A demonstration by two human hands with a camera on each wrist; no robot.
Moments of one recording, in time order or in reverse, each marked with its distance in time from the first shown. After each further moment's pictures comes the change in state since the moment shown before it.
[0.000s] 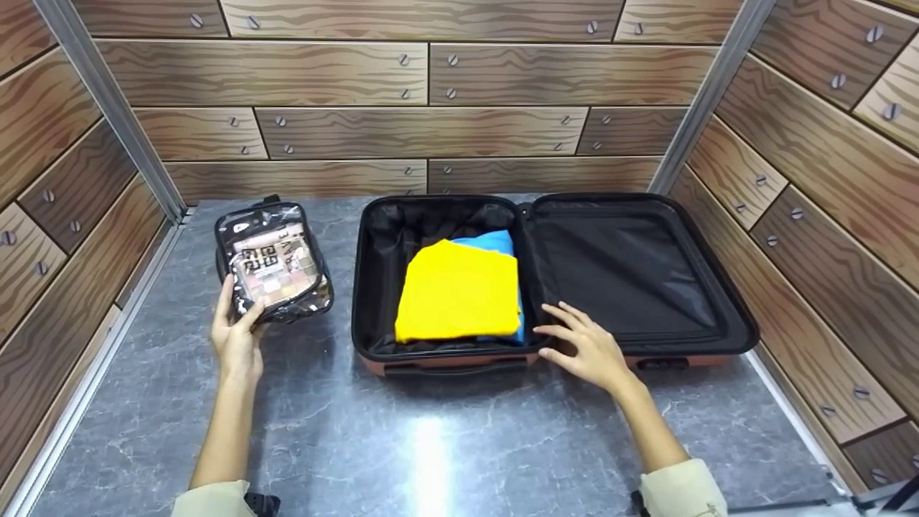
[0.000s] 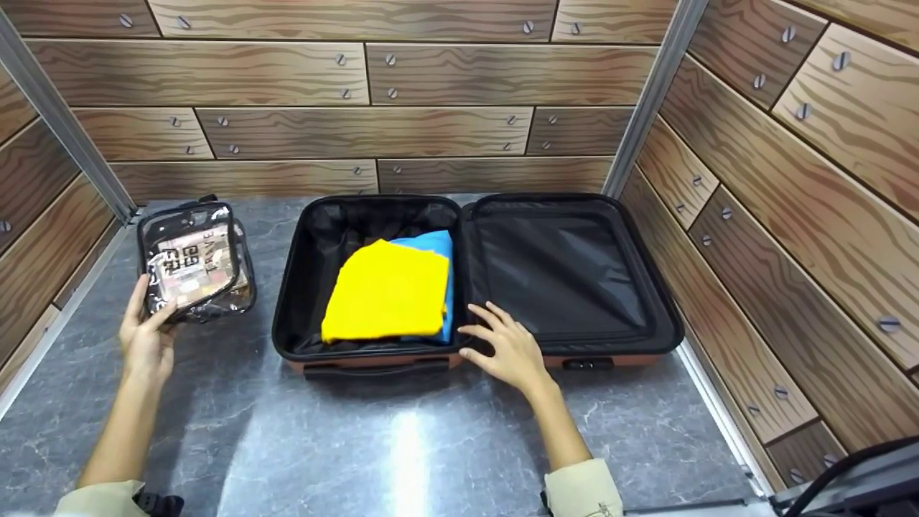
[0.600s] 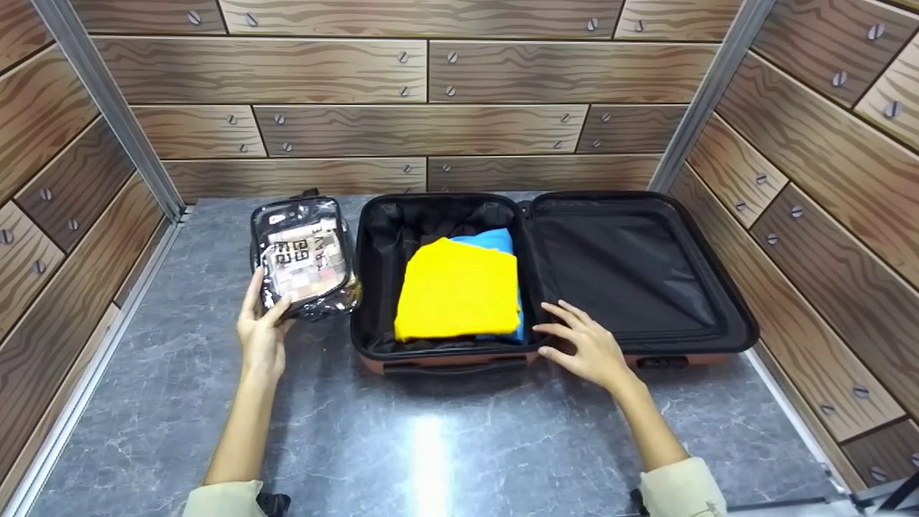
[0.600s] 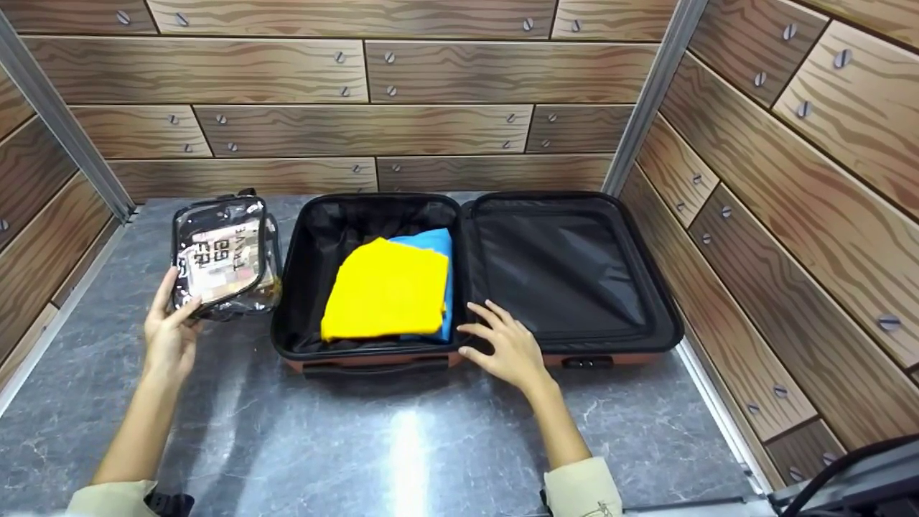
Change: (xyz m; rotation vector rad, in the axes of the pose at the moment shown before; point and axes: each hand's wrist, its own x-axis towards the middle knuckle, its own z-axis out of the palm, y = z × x) left_hand -0.015 -0.011 0.026 -0.012 -0.123 -0.056; right_hand -0.001 -0.001 -0.001 0.003 -0.014 0.011
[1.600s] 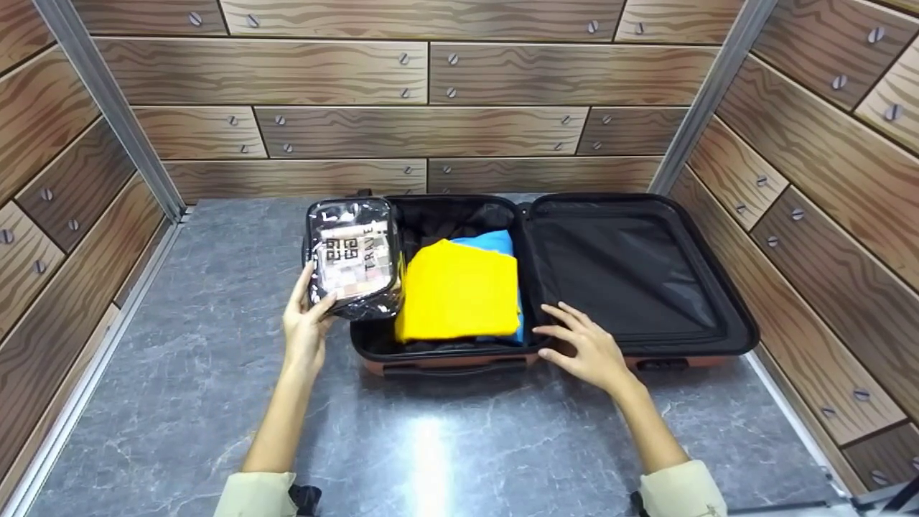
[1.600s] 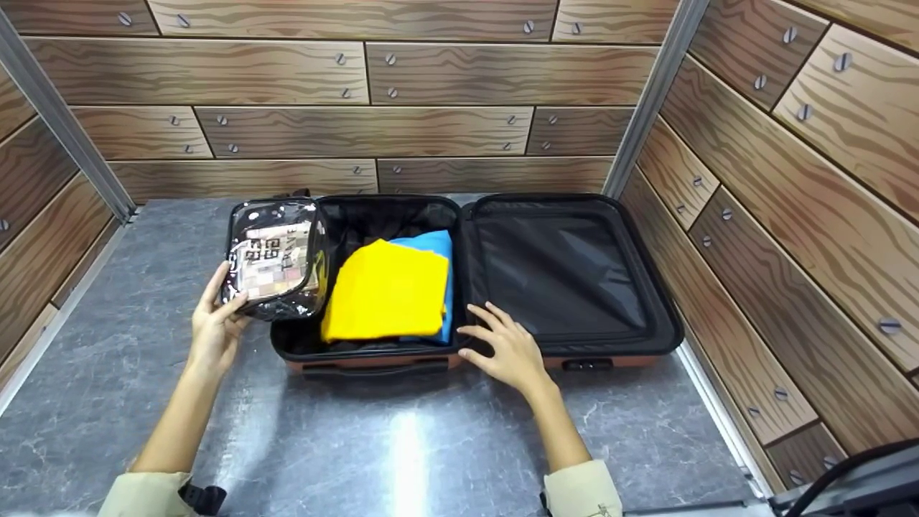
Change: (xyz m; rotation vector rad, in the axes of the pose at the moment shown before) left_hand -0.008 -0.033 0.039 0.000 -0.107 -0.046; right_hand 0.001 0.000 -0.001 -0.014 -0.004 0.004
